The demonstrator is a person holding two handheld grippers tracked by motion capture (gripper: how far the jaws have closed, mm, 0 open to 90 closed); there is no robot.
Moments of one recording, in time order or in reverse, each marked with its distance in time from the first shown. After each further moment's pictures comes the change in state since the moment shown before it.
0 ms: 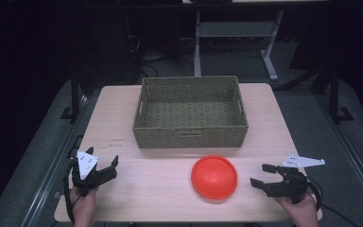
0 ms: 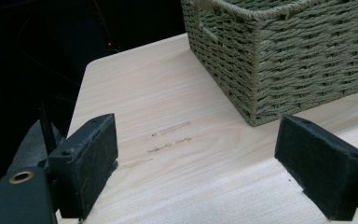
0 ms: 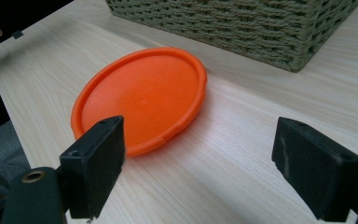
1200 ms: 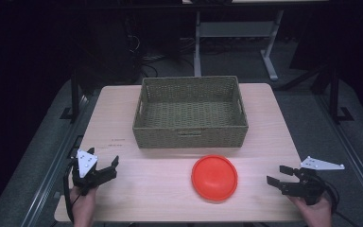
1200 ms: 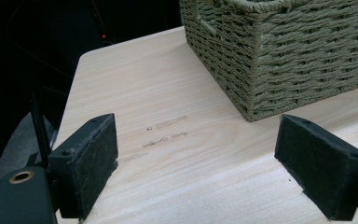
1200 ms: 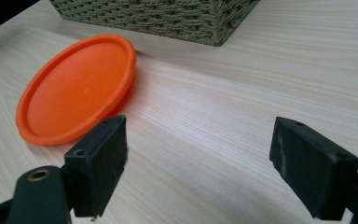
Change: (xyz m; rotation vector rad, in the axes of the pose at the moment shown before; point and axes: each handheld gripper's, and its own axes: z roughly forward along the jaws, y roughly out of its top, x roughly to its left) left arm 0.003 -0.001 0.002 0.022 -0.017 -0.017; right arm -0.037 -0.027 -0.026 -0.031 -0.109 0.093
